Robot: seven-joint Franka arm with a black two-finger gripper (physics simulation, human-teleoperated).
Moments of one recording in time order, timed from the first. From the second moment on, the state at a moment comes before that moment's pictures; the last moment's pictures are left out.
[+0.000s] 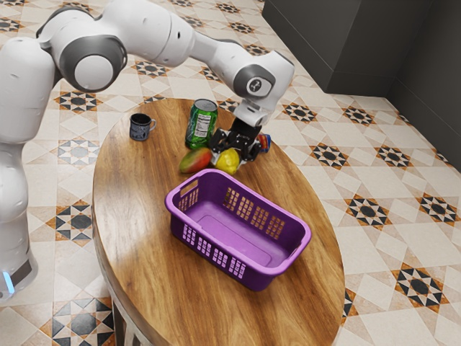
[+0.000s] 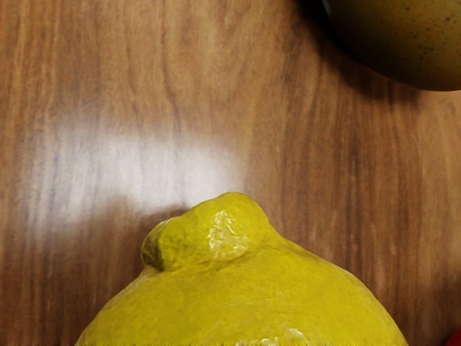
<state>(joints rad) 0.24 0.30 -0.04 -1.65 -0.04 1.65 1.71</state>
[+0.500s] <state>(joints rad) 0.23 0.19 -0.05 -1.63 -0.04 1.62 1.62</state>
